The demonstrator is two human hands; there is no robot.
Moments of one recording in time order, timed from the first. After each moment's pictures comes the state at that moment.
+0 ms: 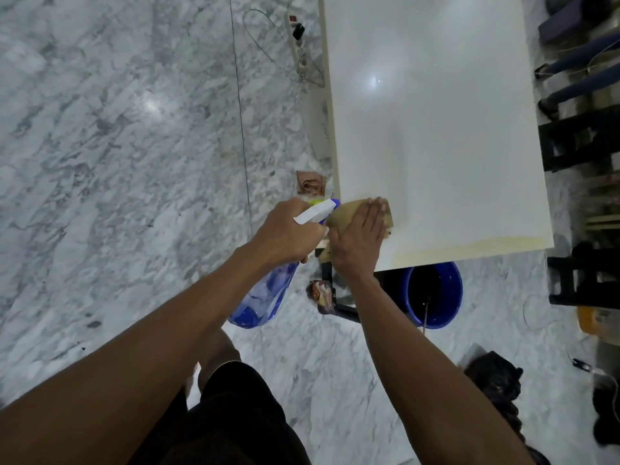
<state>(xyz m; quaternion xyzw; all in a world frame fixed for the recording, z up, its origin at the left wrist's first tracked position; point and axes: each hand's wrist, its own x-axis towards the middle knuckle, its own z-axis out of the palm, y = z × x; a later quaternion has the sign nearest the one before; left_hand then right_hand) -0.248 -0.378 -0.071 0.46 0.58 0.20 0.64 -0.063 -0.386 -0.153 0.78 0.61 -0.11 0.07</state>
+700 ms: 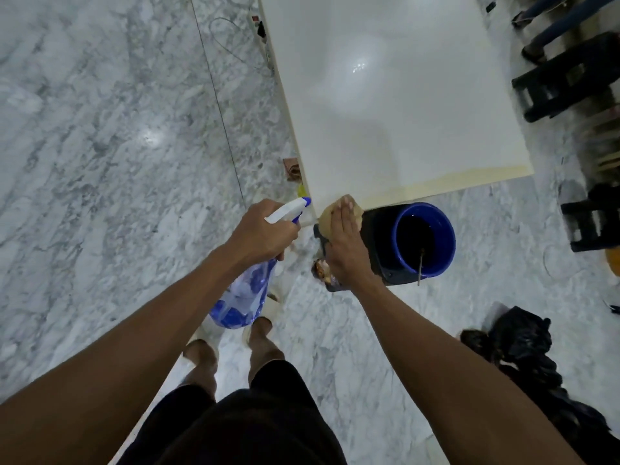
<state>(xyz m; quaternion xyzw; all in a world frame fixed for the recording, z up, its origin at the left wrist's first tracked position) -0.218 -0.472 -0.036 0.50 0.58 0.17 0.62 0.000 -0.507 -0.147 0.69 0.70 -0.20 0.04</state>
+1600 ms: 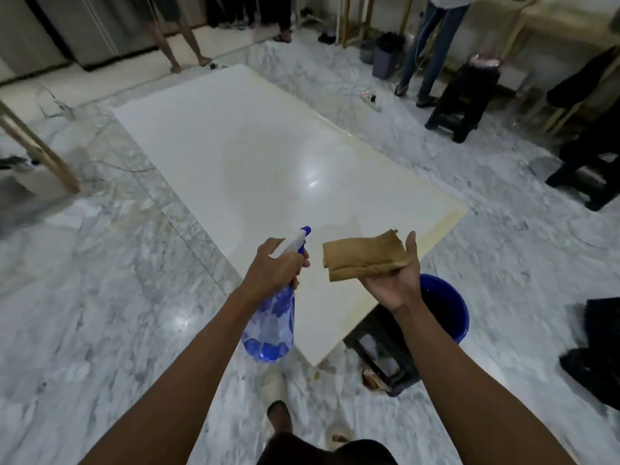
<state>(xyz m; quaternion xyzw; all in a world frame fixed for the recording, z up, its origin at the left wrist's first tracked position) -0.102 -0.300 0.118 0.67 0.50 0.17 0.52 0.106 -0.405 0.053 0.29 -0.04 -0.62 -0.73</state>
